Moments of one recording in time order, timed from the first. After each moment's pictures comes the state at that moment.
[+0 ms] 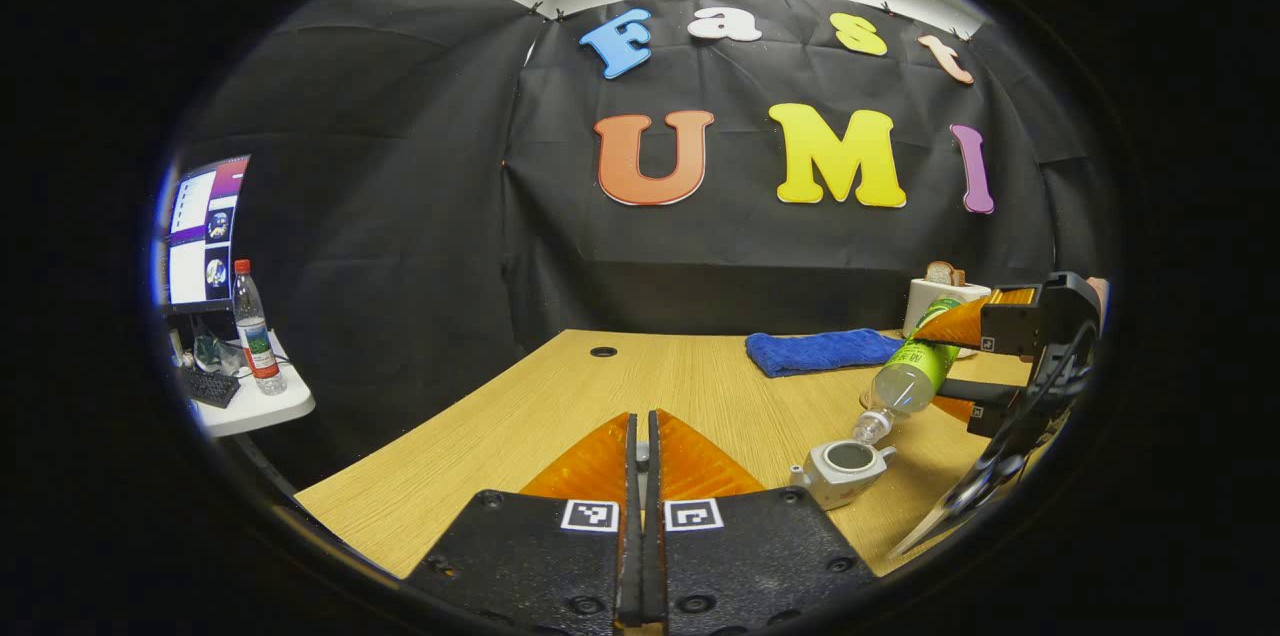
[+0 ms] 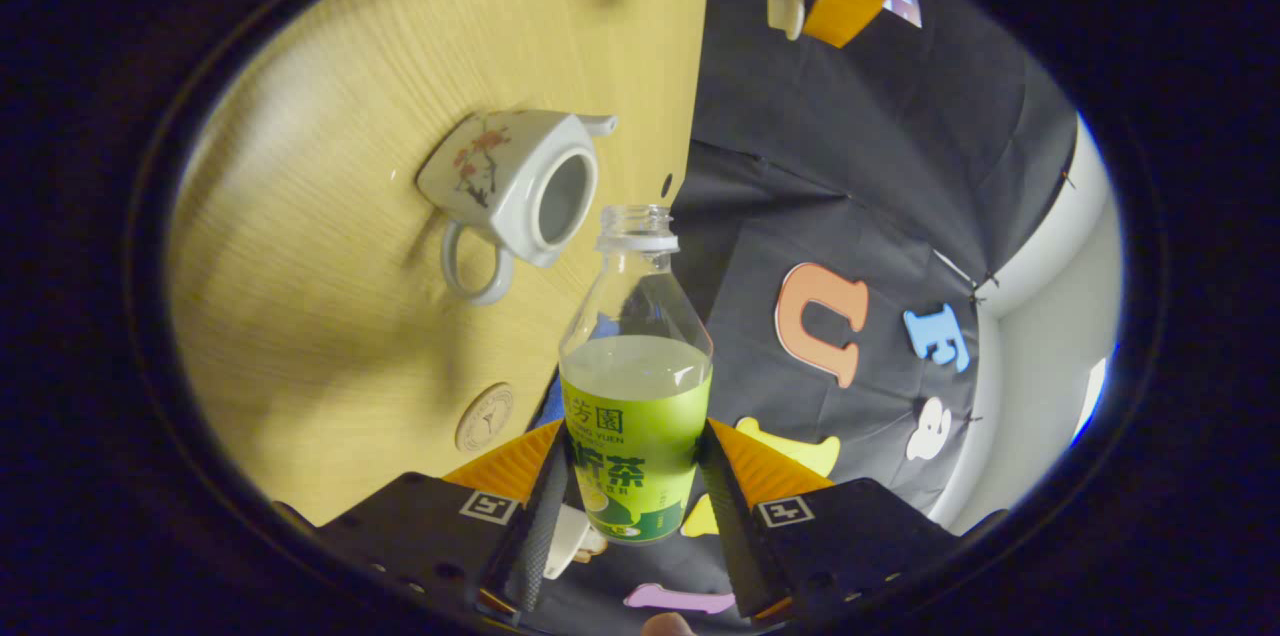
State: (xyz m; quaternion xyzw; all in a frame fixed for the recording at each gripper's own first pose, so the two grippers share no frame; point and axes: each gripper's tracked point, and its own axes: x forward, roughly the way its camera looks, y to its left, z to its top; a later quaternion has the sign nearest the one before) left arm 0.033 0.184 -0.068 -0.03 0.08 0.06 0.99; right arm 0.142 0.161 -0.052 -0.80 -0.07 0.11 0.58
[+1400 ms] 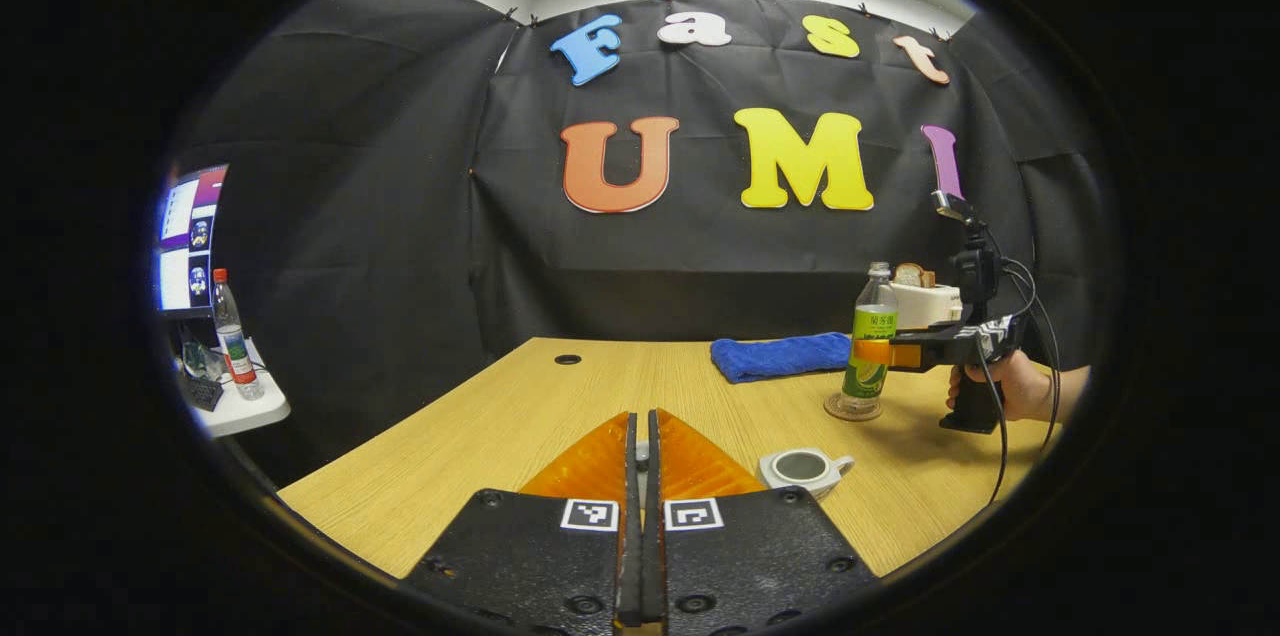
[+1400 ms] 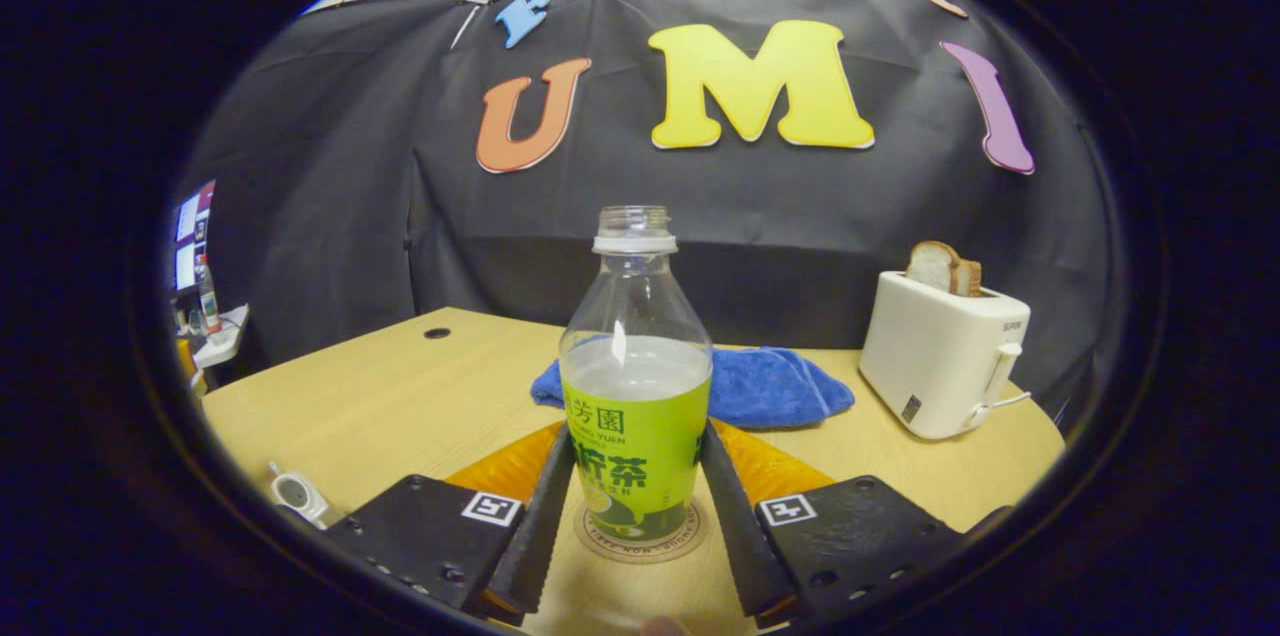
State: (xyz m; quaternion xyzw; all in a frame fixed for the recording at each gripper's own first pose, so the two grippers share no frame) left arm 0.039 0.143 -0.064 -0.03 0.07 0.02 1.00; right arm 0.280 0.081 -0.088 0.00 0.14 0.13 0.98
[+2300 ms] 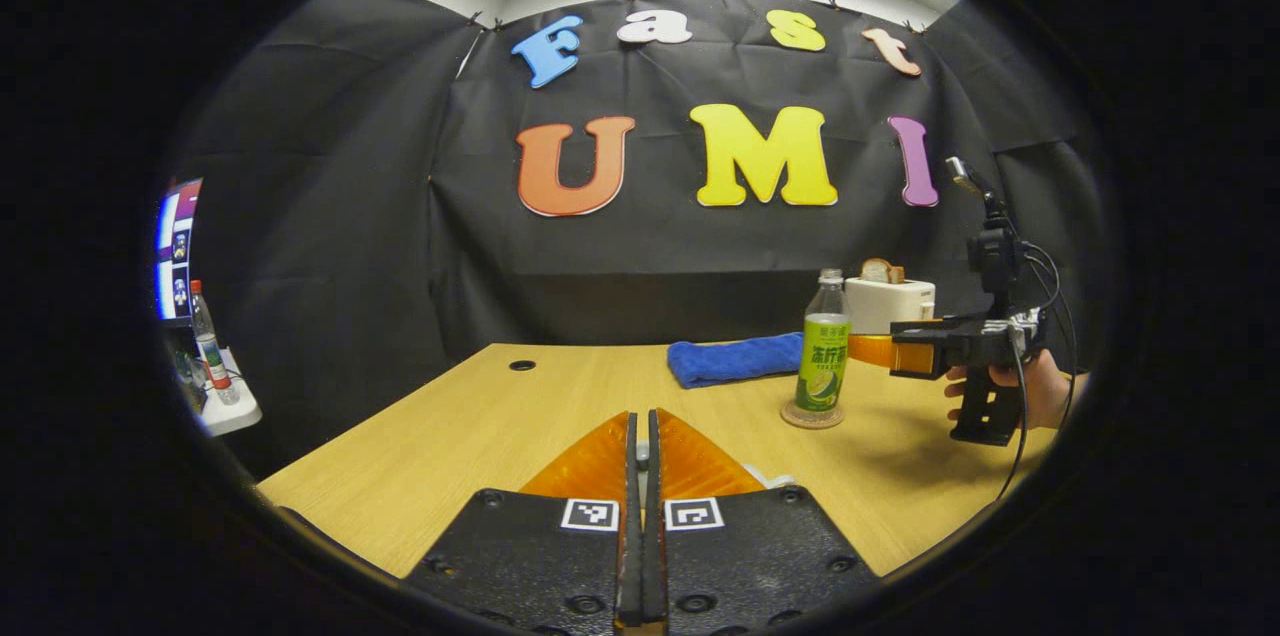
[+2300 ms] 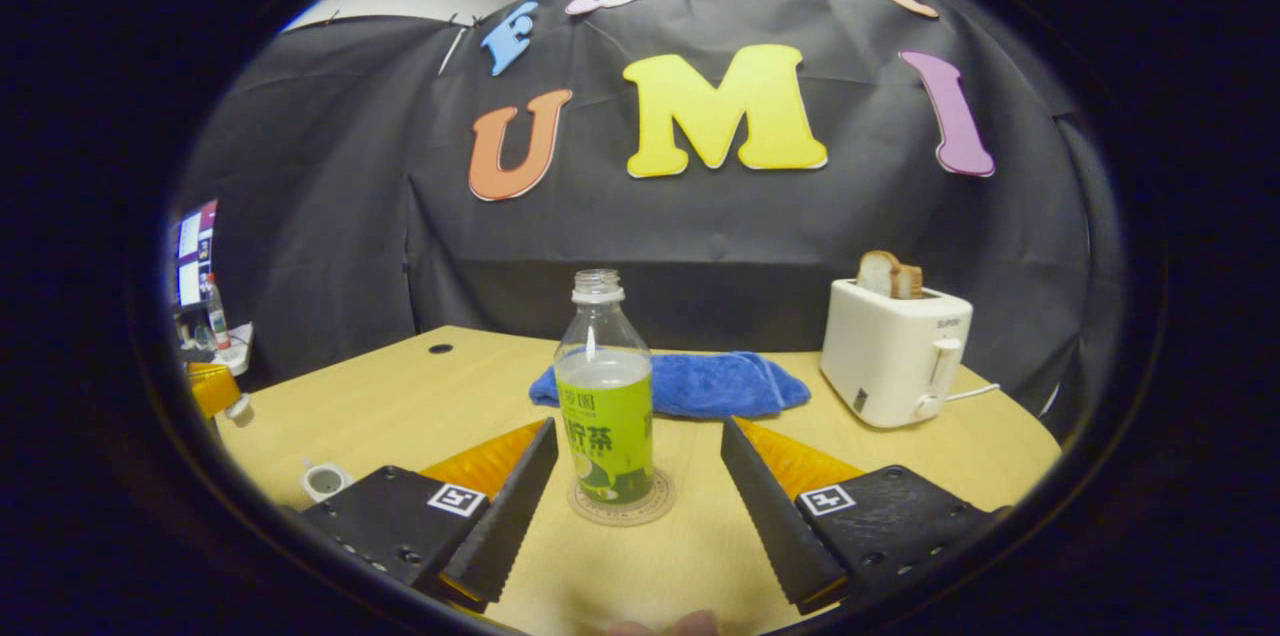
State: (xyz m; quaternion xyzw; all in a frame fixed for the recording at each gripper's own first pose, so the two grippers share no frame) left arm 0.061 0.065 -0.052 -0.02 0.06 -0.03 1.00; right arm 0.205 0.029 -0.062 0.00 0.11 0.10 0.99
